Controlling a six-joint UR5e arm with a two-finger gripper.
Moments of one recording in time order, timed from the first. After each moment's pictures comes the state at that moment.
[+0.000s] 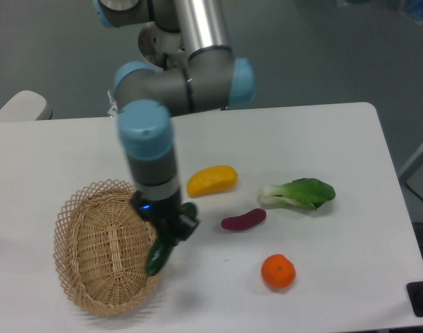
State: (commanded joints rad) arm 2.35 -1.93 -1.47 -1.16 1.56 0.94
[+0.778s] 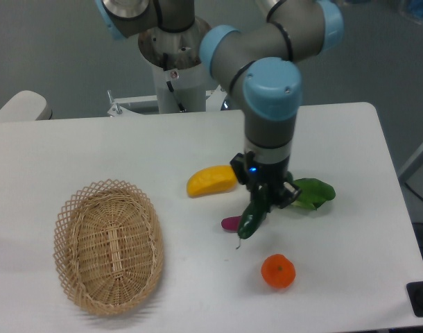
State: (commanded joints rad) arm 2.56 -1.90 -1.46 -1.20 1.56 1.32
